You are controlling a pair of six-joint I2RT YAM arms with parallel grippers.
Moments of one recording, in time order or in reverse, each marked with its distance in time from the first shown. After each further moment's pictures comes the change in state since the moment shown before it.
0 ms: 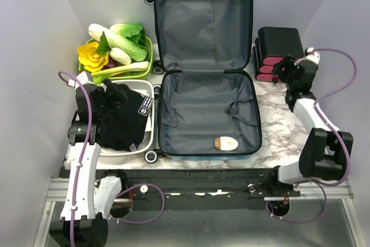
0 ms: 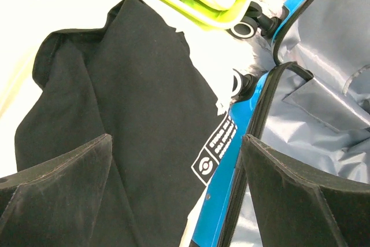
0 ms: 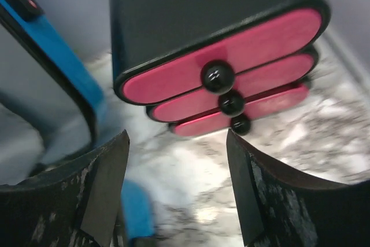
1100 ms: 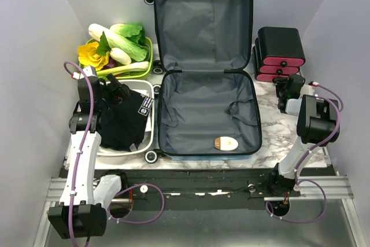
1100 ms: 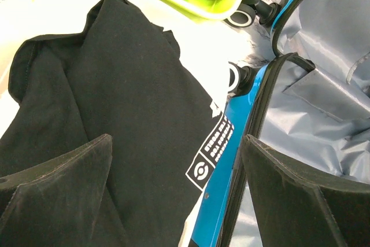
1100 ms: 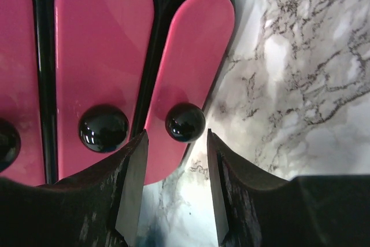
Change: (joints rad) left arm 0.000 0.117 0.051 0.021 0.061 0.038; right arm -0.055 0.382 -0.146 0.387 0.156 0.921
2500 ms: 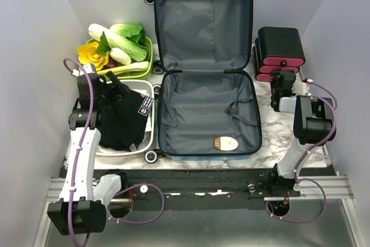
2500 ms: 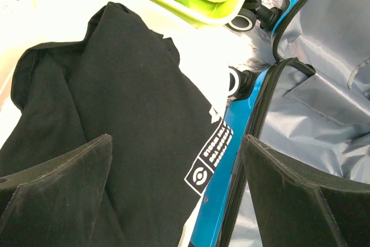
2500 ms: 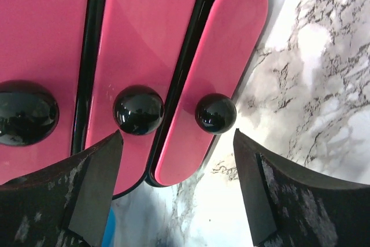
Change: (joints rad) left arm 0.000 0.035 0.037 -0.011 -0.010 0.003; right arm 0.114 0.002 0.024 0.020 0.216 0.031
